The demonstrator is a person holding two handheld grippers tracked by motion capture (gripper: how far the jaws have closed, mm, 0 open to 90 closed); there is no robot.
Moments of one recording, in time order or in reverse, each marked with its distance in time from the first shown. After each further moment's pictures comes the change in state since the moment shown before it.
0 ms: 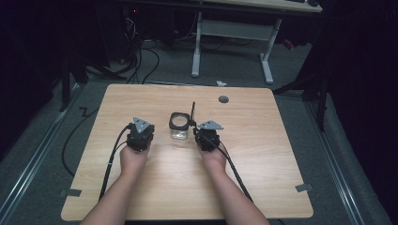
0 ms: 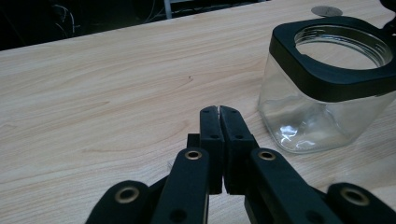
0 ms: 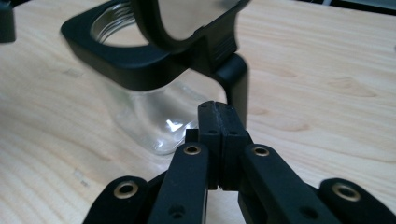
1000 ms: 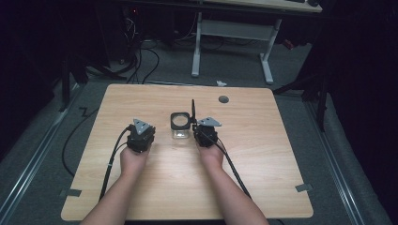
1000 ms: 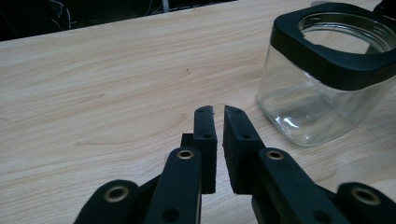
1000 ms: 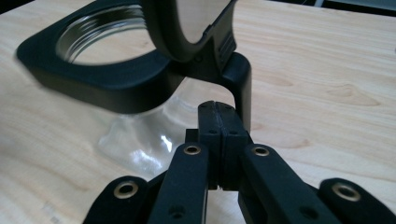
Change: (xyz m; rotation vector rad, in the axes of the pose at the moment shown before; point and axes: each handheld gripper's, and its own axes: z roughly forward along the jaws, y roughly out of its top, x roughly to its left) left arm 0.000 -0.007 0.003 0.006 -0.008 -0.007; right arm -0.003 0.003 0.021 -0.014 -0.023 0.029
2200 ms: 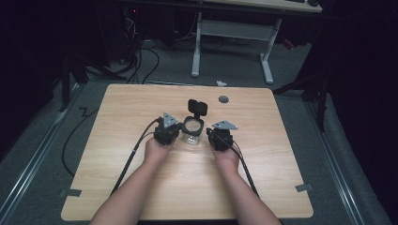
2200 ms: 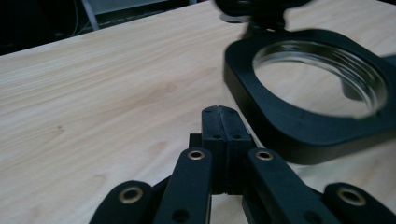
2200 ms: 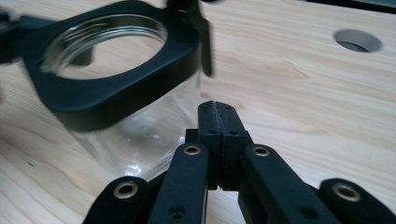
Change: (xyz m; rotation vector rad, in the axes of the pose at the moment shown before) left arm -0.063 0.022 0.053 -0.031 -0.230 0.122; right arm -0.036 -0.013 -0.040 0.032 -0.030 -0.007
